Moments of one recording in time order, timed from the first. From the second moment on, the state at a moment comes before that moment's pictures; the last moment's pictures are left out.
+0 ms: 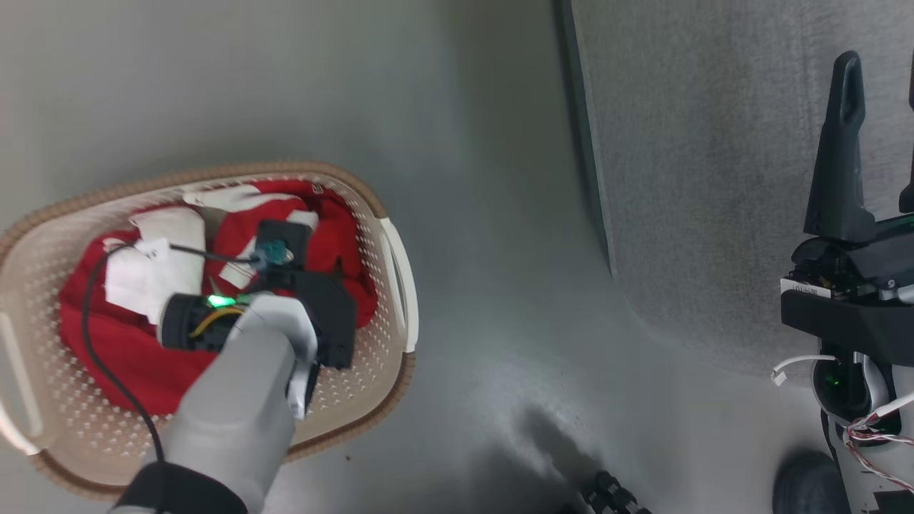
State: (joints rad) left arm -0.90 0.05 -0.66 1.07 -0.61 0.12 0.04; right arm -0.50 -0.23 0.14 -0.19 0.38 -0.02 -0.26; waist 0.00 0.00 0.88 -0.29
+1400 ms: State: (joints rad) left arm -0.98 0.04 -0.62 1.20 -0.58 0.12 -0.11; right arm -0.55 -0.21 0.11 -0.13 0.30 0.06 -0.26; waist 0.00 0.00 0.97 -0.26
